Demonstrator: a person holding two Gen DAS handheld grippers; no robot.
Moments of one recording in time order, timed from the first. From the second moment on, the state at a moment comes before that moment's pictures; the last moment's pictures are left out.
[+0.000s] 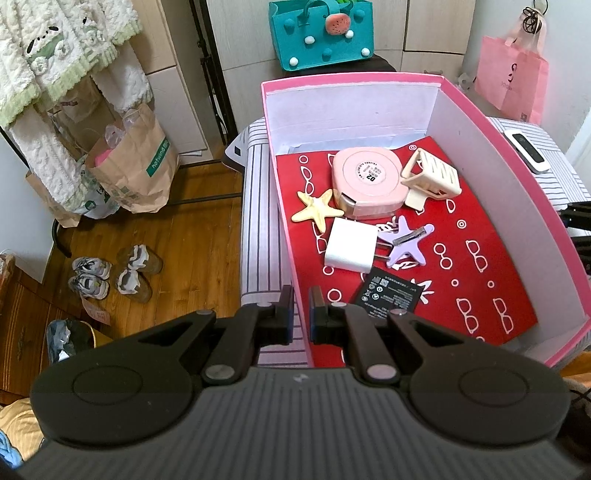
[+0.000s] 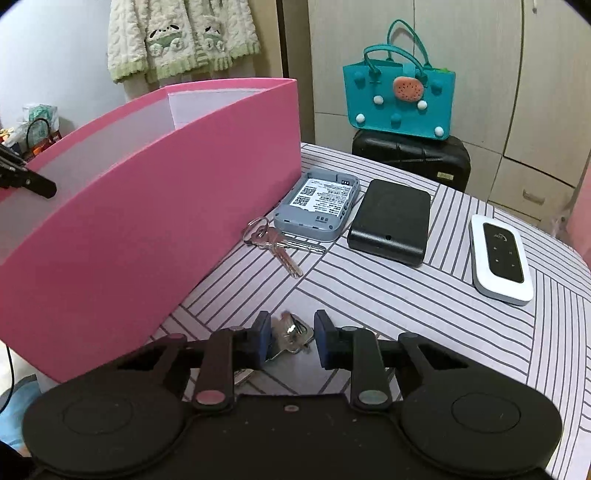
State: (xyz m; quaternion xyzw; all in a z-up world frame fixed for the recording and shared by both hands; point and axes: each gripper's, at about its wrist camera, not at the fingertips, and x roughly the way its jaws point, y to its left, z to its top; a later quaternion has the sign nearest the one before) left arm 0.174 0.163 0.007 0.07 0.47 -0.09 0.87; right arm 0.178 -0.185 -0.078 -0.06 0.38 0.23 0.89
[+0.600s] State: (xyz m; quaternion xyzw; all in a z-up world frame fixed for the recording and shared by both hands) left arm 0.174 0.162 0.006 0.08 0.47 -0.09 0.87; right arm 0.185 -0.186 -0.029 -0.01 0.37 0.26 0.89
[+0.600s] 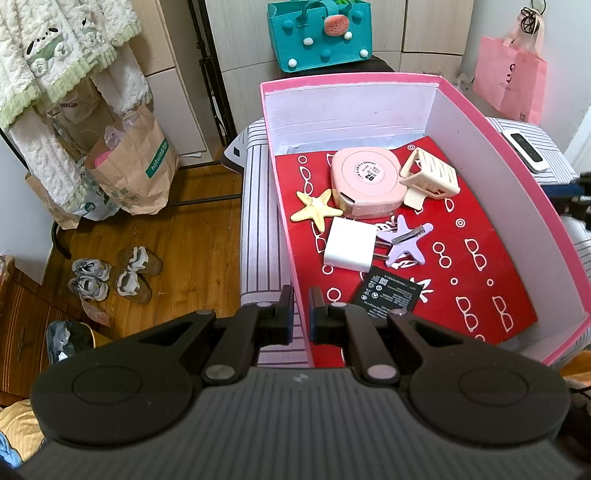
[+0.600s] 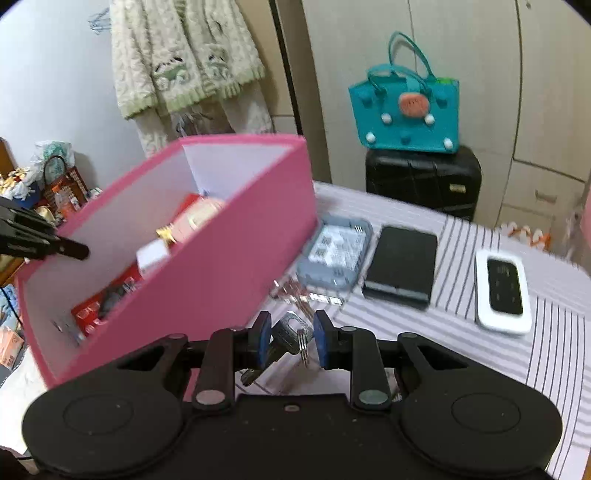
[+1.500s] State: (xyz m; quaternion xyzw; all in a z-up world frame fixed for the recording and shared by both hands) left arm 0.175 0.163 0.008 0.07 0.48 -0.09 0.87; right arm 0.205 -0.120 0.043 -0.02 0.35 0.40 0.84
